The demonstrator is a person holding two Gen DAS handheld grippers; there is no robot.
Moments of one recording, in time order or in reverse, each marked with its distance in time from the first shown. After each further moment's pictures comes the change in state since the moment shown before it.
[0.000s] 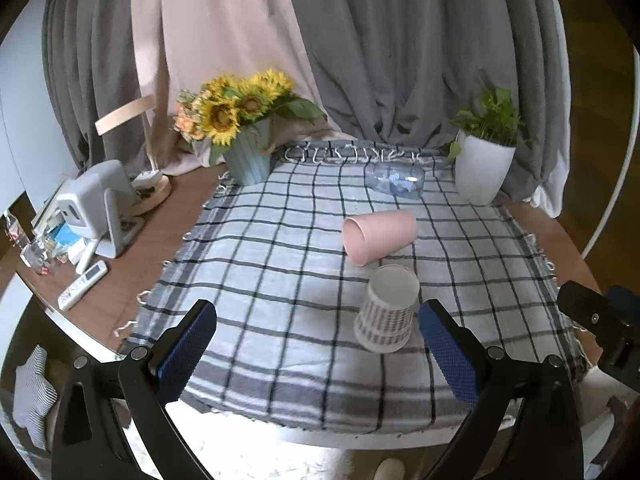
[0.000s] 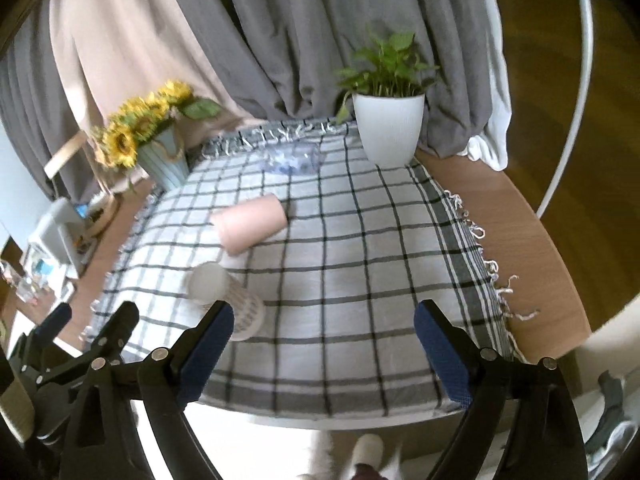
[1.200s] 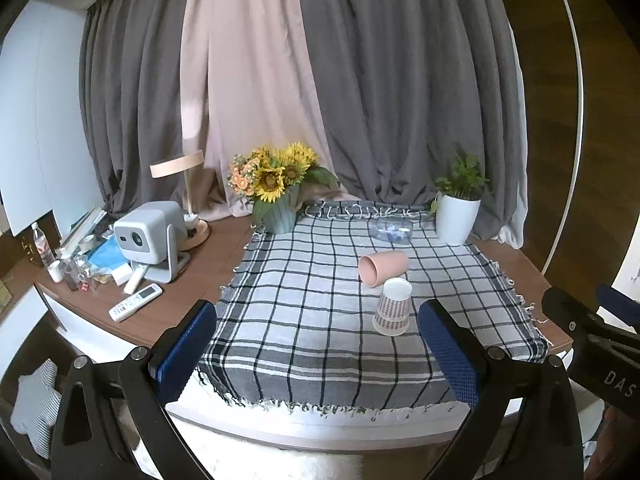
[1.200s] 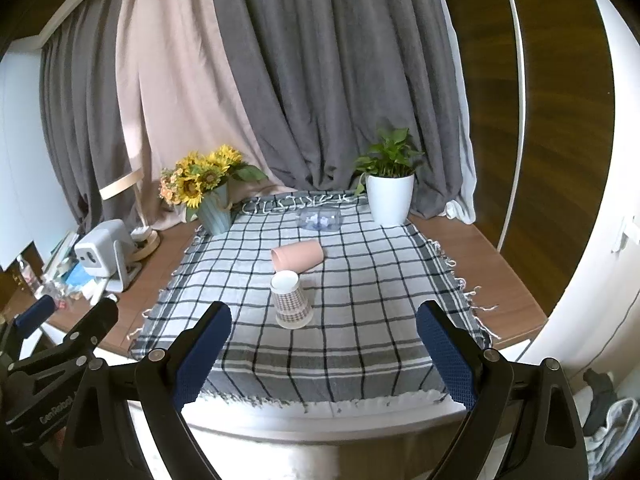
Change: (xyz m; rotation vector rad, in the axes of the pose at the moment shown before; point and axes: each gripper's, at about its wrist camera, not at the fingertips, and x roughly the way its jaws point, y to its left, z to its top) left arm -0.168 0.069 -0.044 -0.006 -0.214 -0.035; right arm -0.170 0.068 -0.089 -0.041 -0.275 -0.030
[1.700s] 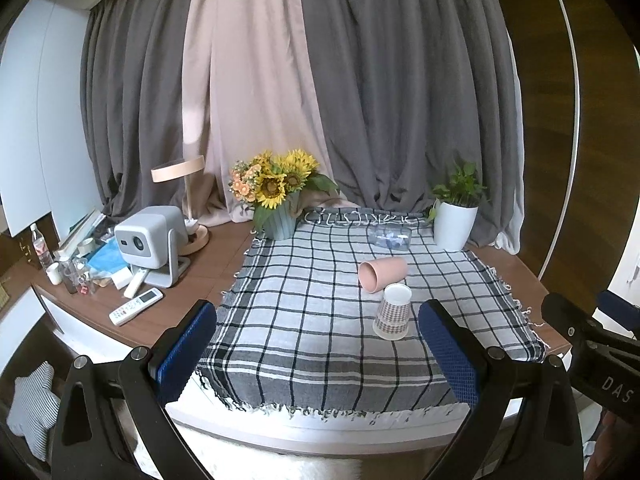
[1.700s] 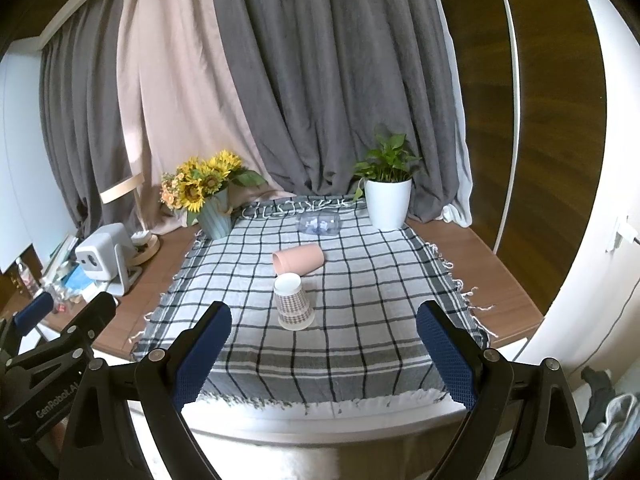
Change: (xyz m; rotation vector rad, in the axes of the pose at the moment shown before) left arm -0.007 0.005 0.002 -0.010 -0.017 -0.010; right arm -0.008 0.004 -0.001 0.002 -0.018 -0.013
